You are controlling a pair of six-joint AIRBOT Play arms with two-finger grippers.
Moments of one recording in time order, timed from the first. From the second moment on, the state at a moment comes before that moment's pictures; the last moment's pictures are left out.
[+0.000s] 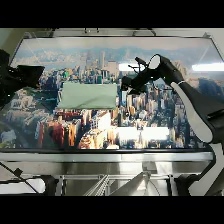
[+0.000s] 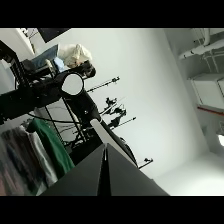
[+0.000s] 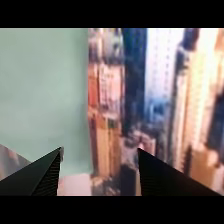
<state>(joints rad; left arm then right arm) 0.43 -1.53 1.10 -0.16 -1.78 -0.80 0.30 -1.95 1.76 -0.99 1.17 1.75</state>
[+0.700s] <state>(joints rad) 0.44 -1.53 1.05 -0.15 -1.78 -0.78 0.37 -2.15 1.75 -0.34 1.03 1.41</state>
